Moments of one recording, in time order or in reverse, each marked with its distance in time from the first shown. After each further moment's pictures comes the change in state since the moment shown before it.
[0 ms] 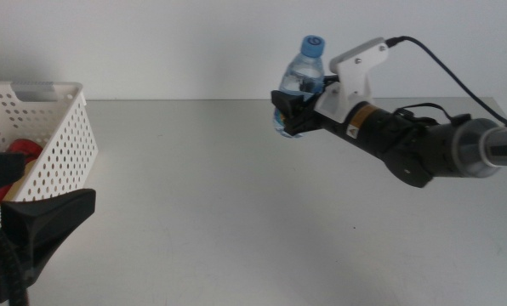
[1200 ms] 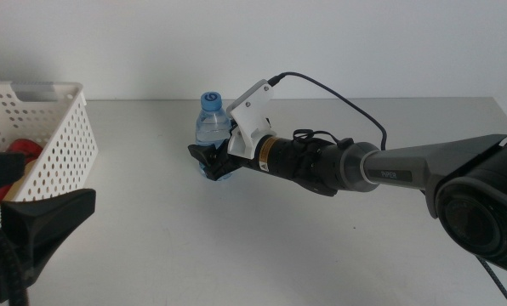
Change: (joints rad) left arm 0.000 0.000 0.000 0.000 0.000 0.000; right arm 0.208 0.370 -0.442 -0.238 0.180 0.176
